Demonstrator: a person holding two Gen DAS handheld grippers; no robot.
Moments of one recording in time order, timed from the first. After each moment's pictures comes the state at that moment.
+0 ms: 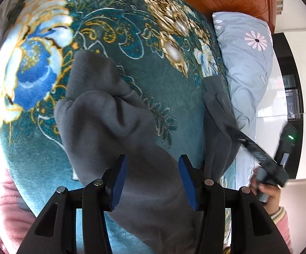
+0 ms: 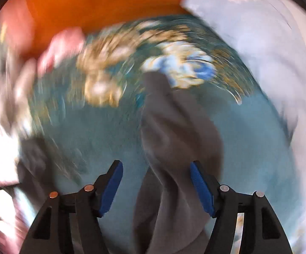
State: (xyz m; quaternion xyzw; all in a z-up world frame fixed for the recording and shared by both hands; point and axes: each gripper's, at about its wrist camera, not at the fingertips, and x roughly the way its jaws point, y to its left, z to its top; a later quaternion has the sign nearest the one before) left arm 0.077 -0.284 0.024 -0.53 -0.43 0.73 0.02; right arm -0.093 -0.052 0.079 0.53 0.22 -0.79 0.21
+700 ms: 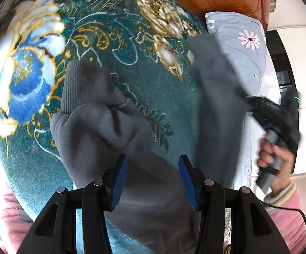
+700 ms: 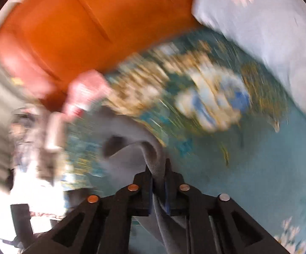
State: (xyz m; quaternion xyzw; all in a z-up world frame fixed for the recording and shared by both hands) left arm 0.072 -0.293 0.016 -0.52 -0.43 0.73 0.03; right arm -0.167 -0.074 0.091 0.57 -0.01 -0.78 0.25
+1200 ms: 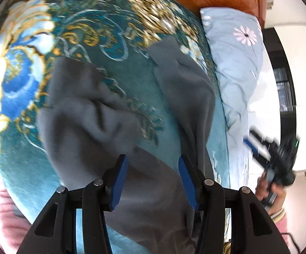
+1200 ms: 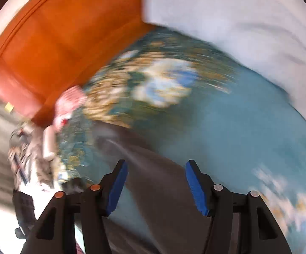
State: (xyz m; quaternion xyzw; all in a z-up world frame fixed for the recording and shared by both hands) left arm 0.065 -0.273 0.029 -0.53 -0.43 0.73 0.06; right arm -0.081 0.088 0.126 0.55 -0.10 -0.81 0.15
